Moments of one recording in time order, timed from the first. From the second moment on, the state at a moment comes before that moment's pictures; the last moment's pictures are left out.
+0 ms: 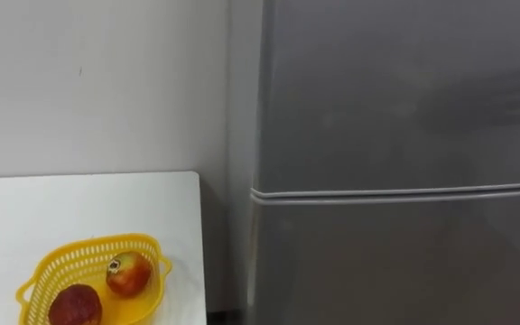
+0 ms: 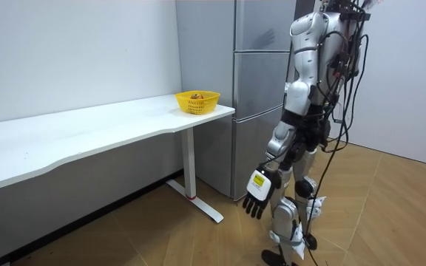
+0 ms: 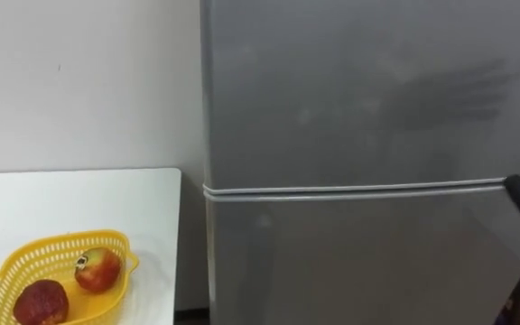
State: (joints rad) left arm 0.32 0.25 0.20 1.12 0.19 0.04 0.01; right arm 0.07 -0.48 -0.57 -0.22 0.52 -0.04 -0.31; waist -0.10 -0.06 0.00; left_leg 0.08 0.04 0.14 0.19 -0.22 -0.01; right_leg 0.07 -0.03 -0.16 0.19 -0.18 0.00
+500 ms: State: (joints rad) left arm 0.31 0.22 0.18 1.06 0.19 0.10 0.08; right arm 0.10 -0.36 -0.56 0.02 0.10 -0.04 -0.81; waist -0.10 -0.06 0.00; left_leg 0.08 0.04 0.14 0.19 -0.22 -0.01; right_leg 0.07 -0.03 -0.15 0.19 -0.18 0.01
